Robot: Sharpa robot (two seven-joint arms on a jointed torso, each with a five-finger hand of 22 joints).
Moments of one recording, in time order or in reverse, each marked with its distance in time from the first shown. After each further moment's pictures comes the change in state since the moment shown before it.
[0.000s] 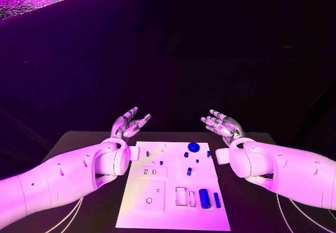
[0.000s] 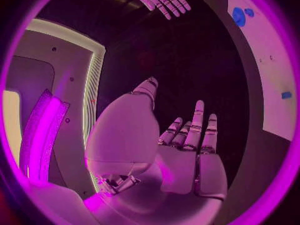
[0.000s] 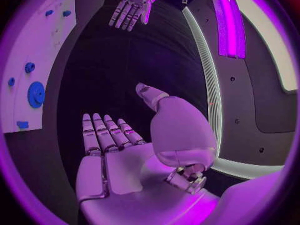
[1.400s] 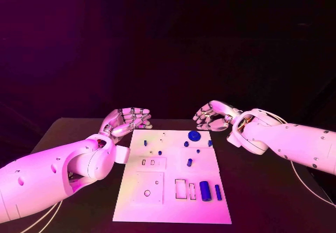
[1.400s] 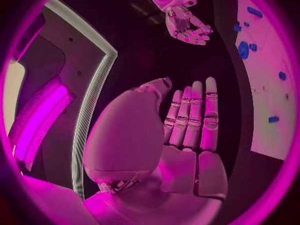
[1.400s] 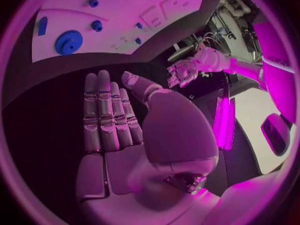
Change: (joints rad) left arm 0.010 -0.187 0.043 0.268 -0.079 0.180 -0.034; left_hand 0.113 -0.070 0.285 -0.049 0.005 0.608 0.079 0.260 0.149 0.872 -0.004 0.141 0.056 0.405 -0.084 0.222 0.185 0.046 0.665 -0.075 0.331 0.140; right arm 0.153 -0.018 -0.038 -0.077 -1.091 0.192 -0.246; right_hand 0.210 -0.107 -0.029 -0.091 0.013 0.715 0.036 0.186 0.130 0.883 -0.159 0.044 0.053 0.944 -0.220 0.417 0.346 0.093 0.710 -0.145 0.550 0.279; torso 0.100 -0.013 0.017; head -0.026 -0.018
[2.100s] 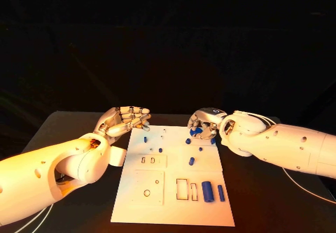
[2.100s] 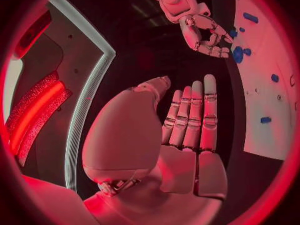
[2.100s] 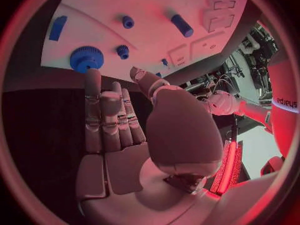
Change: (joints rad) left arm 0.033 -0.053 0.011 0.097 -0.027 0.012 -0.055; left_hand -0.029 -0.013 0.002 -0.020 -0.004 0.000 0.000 0.011 0.030 0.020 -0.005 -0.032 0.001 0.006 -0.006 -0.017 0.070 0.000 -0.040 -0.022 0.262 0.179; right arm -0.002 0.066 -0.002 0.004 -0.374 0.068 -0.240; right_hand -0.016 -0.070 -0.009 0.095 0.025 -0.009 -0.017 -0.006 0.046 -0.059 -0.015 0.026 0.055 0.134 -0.022 0.572 0.537 0.000 0.114 -0.025 0.304 0.279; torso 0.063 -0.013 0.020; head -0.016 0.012
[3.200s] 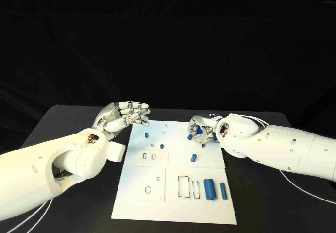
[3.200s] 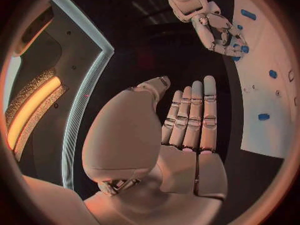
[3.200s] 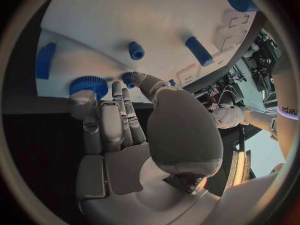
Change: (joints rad) left arm 0.015 -0.009 0.006 0.003 0.017 0.016 -0.007; left_hand -0.008 0.000 0.000 0.000 0.000 -0.011 -0.004 0.000 0.002 -0.004 0.004 -0.009 0.000 0.000 0.000 -0.010 0.009 0.000 -0.038 0.006 0.031 0.024; right arm -0.028 0.047 -0.005 -0.048 -0.044 0.062 -0.050; right_hand -0.010 -0.009 0.042 0.061 0.037 0.014 -0.006 0.010 0.025 0.001 -0.007 0.032 0.028 0.028 0.000 0.231 0.221 -0.047 0.143 -0.007 0.258 0.348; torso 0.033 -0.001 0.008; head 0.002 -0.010
